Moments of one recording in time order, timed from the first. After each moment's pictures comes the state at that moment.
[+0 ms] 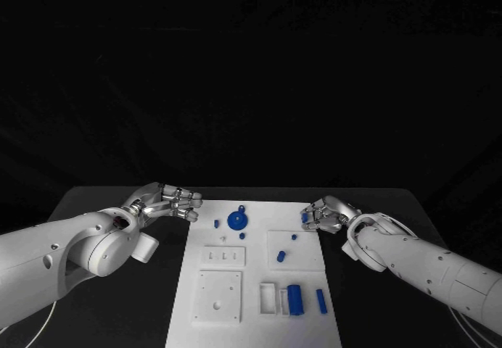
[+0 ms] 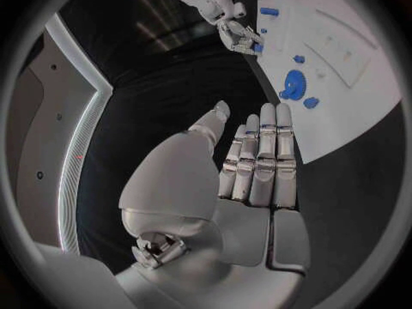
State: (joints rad) left arm 1.32 -0.85 -0.14 1.42 -0.28 -0.20 0.20; left_hand 1.34 -0.04 0.18 -0.06 0.06 0.99 0.15 0.06 0.06 1.18 0.11 0.06 0.06 1.26 0.07 0.14 0.08 0.08 1.03 0.05 0.40 0.19; right arm 0.88 -0.71 0.34 1.01 -1.28 -0.29 0.16; right_hand 1.30 -0.07 0.13 -0.22 0.34 1.04 0.11 0.07 0.06 1.22 0.00 1.00 1.08 1.44 -0.07 0.99 1.05 0.08 1.46 -0.09 0.81 1.31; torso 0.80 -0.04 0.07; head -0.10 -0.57
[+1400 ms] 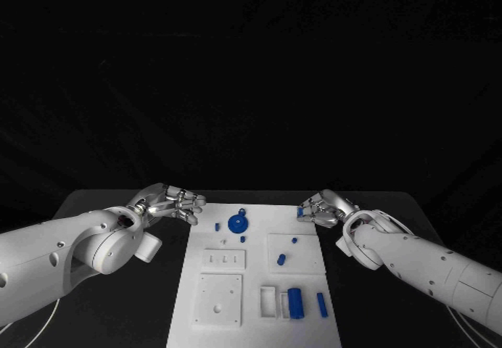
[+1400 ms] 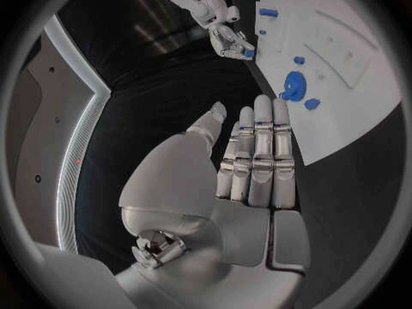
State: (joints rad) left arm 1.34 -0.84 -0.14 1.41 -0.30 -0.20 0.16; left_hand 1.30 -0.03 0.17 -0.04 0.06 1.07 0.11 0.06 0.07 1.39 0.03 0.07 0.06 1.40 0.00 0.29 0.16 0.07 1.12 -0.01 0.50 0.24; right arm 0.89 -0.72 0.36 1.11 -1.27 -0.36 0.11; right_hand 1.27 -0.04 0.34 -0.20 0.14 1.19 0.08 0.06 0.07 1.25 -0.02 1.01 1.11 1.45 -0.08 1.01 1.09 0.08 1.46 -0.10 0.84 1.31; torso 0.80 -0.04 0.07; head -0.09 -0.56
